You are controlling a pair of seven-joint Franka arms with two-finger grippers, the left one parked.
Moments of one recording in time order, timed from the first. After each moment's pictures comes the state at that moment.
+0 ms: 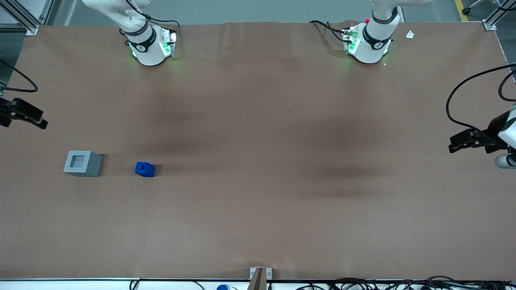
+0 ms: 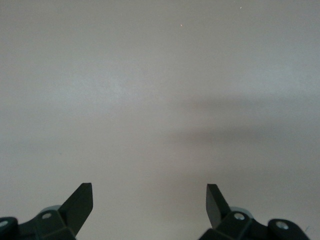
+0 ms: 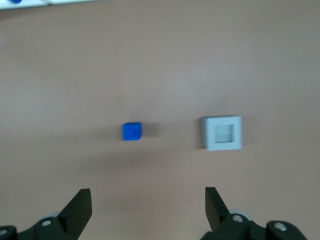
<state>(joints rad) 0.02 0.09 -0.08 -1.46 0.06 1.59 0.01</state>
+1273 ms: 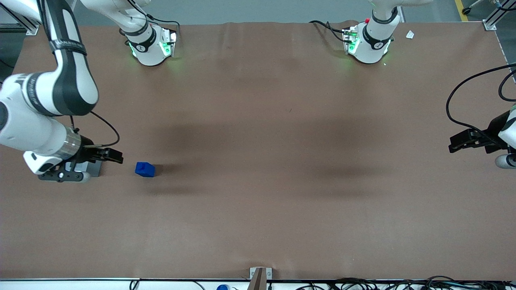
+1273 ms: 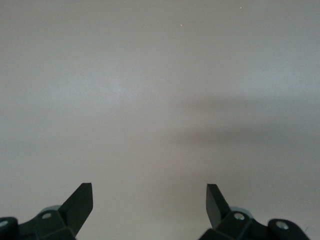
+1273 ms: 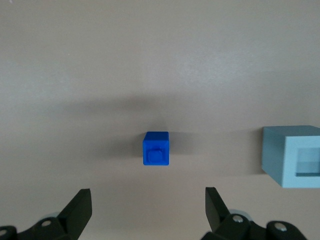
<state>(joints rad) 0.13 0.29 -0.08 -1.73 0.09 1.98 0.07</state>
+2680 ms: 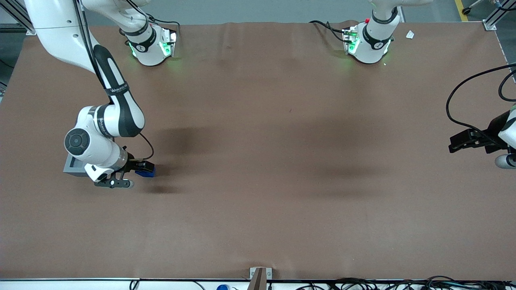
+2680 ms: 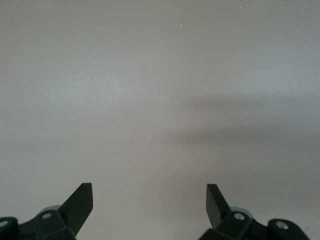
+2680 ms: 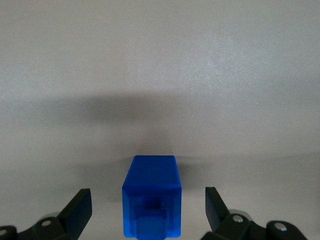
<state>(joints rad) 0.17 0.47 -0.08 -1.95 0.09 2.40 0.07</state>
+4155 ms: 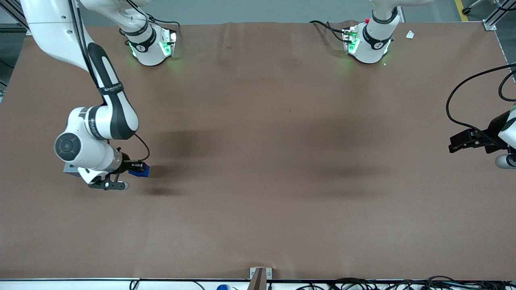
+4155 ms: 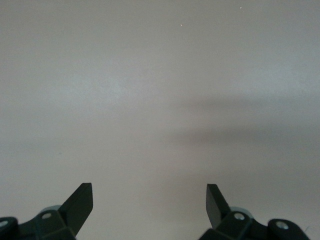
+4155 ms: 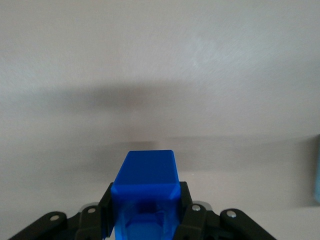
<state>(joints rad) 0.16 0.44 -0.10 -1.86 0.09 2.23 0.09</state>
